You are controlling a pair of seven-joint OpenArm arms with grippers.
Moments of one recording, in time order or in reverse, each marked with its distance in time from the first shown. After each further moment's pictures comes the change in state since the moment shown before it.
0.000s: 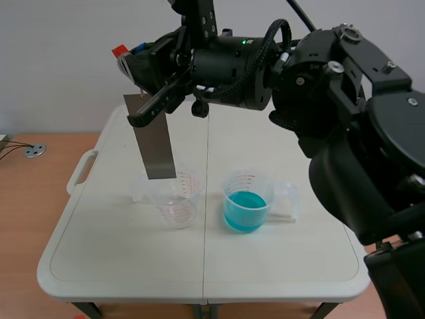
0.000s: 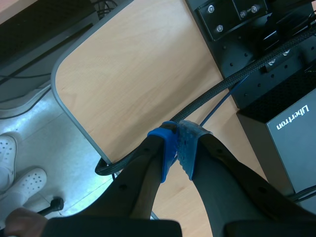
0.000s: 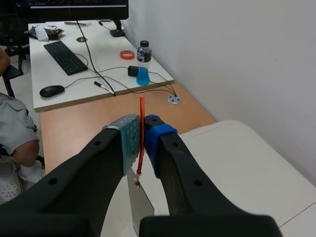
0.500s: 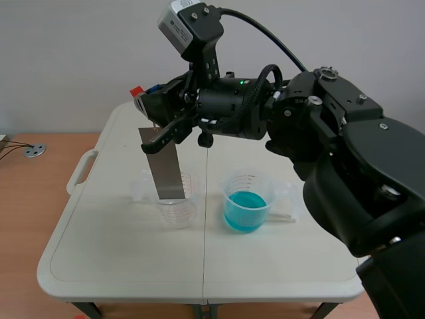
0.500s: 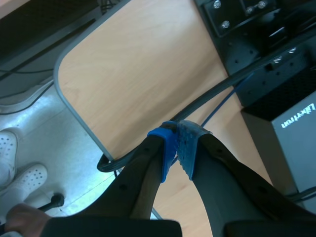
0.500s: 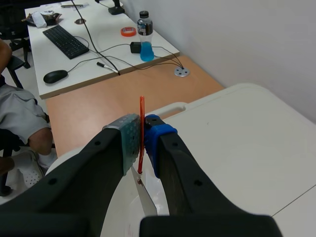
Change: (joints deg) left arm -1.8 0.0 0.0 -2.4 0.0 0.0 0.0; right arm 0.0 0.0 0.0 -9.2 0.0 0.0 1.7
